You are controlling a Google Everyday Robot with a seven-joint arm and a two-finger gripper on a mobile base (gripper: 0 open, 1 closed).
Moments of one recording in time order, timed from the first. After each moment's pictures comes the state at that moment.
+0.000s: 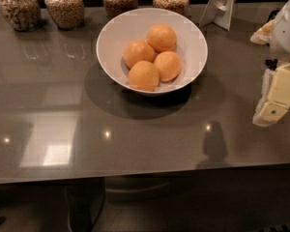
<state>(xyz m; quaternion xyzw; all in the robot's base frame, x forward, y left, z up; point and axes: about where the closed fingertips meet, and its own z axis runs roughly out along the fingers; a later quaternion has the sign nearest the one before) 0.438 -0.217 0.976 -0.60 0.78 -0.03 0.16</state>
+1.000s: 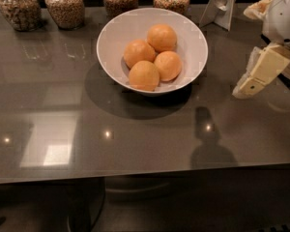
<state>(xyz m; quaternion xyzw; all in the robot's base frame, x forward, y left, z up) 0.494 -0.203 0.996 -0.59 0.75 -0.03 0.30</state>
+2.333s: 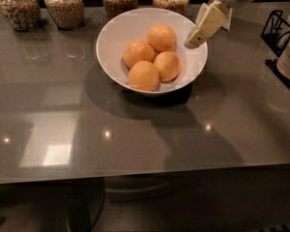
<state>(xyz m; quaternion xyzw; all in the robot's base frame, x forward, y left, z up) 0.619 -0.126 1.034 -0.61 0.68 -0.01 0.41</state>
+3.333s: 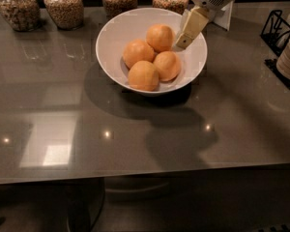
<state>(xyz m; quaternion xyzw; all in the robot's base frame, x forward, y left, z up) 0.651 -0.101 1.005 -0.64 0.68 0.00 0.37</state>
